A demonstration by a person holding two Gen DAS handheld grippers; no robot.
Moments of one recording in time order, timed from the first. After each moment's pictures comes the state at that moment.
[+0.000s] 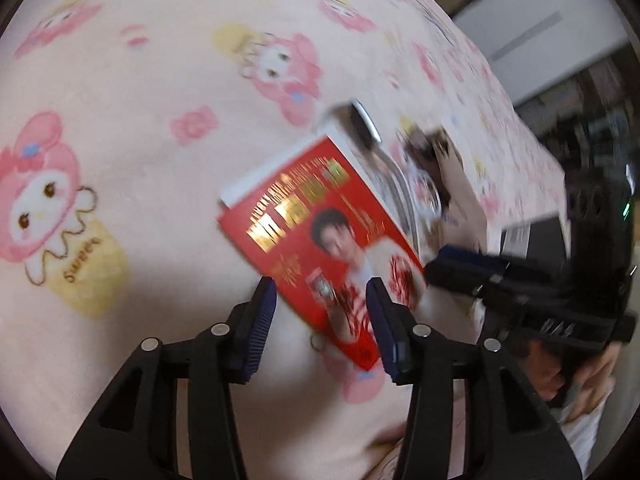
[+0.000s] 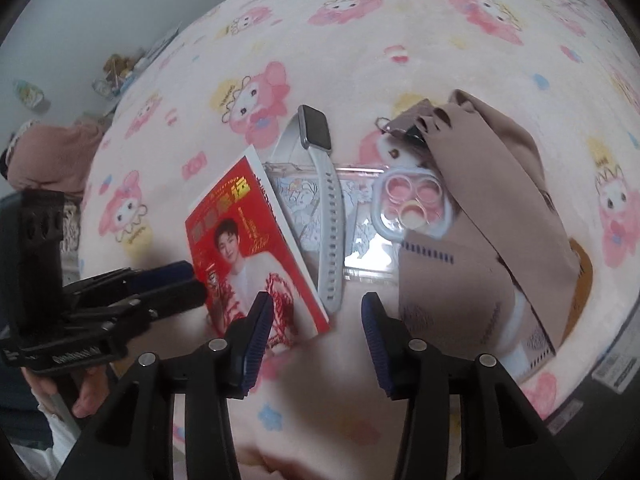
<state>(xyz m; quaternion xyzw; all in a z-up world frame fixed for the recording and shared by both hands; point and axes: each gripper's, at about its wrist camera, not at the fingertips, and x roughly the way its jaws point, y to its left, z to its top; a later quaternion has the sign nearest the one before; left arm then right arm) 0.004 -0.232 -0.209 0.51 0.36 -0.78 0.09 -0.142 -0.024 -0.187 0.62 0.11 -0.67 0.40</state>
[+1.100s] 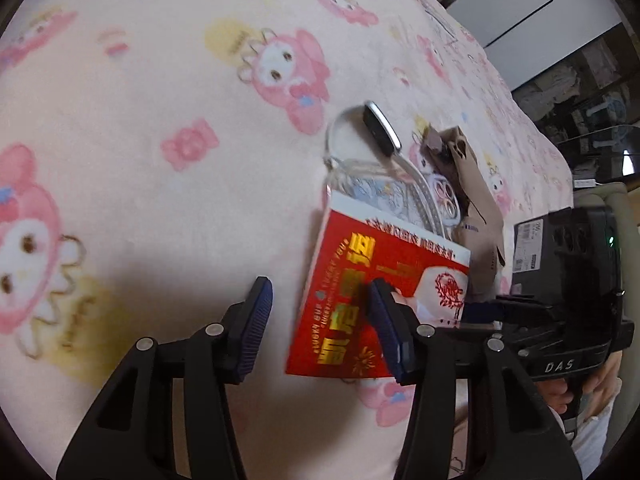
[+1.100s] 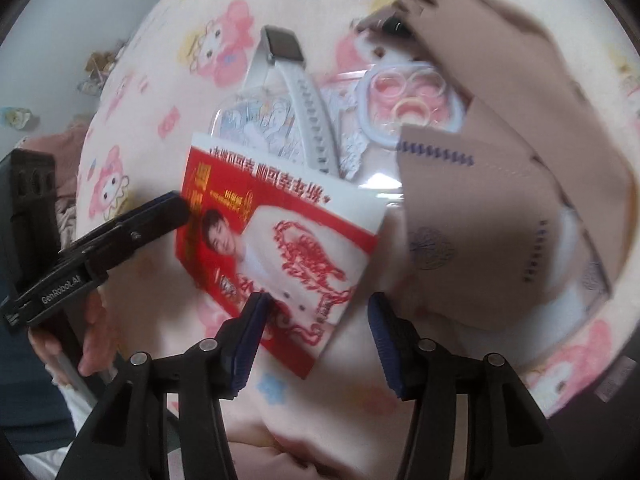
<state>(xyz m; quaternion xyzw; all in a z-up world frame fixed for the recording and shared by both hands) -0.018 -0.221 -0.231 0.53 0.32 -0.79 0.03 -0.143 -0.004 -0.218 0.70 0.06 -0.60 0.39</state>
